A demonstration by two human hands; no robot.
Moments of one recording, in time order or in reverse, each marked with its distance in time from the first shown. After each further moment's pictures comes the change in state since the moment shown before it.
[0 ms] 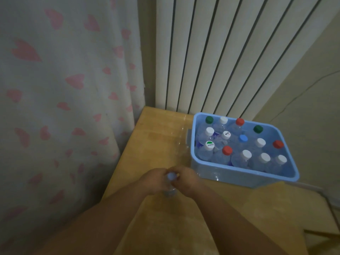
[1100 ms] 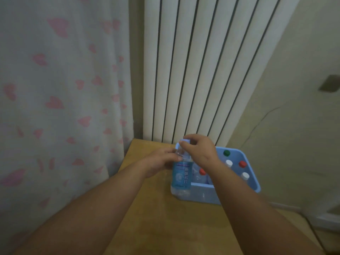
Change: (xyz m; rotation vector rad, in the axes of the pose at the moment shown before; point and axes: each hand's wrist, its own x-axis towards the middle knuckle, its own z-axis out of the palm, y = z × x) left_hand -0.064 0.158 -0.111 -0.759 -0.137 0.349; right_hand -0.096 -0.092 -0.174 0.243 0.608 -0.136
